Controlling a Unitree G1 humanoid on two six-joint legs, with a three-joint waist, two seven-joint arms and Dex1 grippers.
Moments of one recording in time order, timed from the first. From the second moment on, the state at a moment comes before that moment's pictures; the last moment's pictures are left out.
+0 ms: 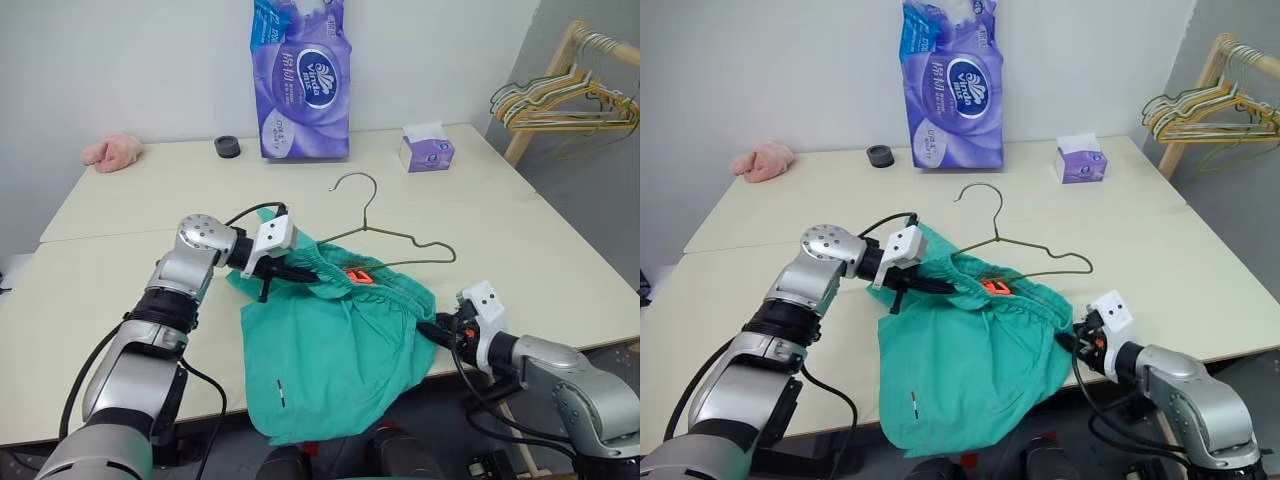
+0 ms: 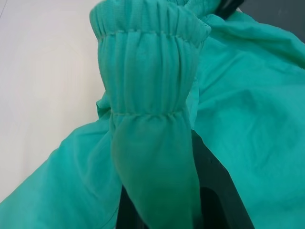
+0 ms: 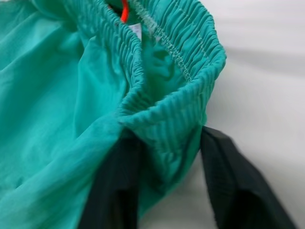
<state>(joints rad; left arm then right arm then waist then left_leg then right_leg) -0.79 0.57 -0.23 0.56 -0.10 -0.01 -1.50 0.01 -0.51 -0.08 -0.50 0.46 0.97 0.54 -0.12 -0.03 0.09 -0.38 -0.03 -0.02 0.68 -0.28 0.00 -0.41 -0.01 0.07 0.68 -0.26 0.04</state>
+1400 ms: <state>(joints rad) -0.77 0.61 -0.27 0.50 -0.22 0.15 -1.54 0.00 -0.66 -0.24 -0.59 0.66 1.08 0.51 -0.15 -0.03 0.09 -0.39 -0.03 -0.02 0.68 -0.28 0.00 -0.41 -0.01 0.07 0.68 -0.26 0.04</state>
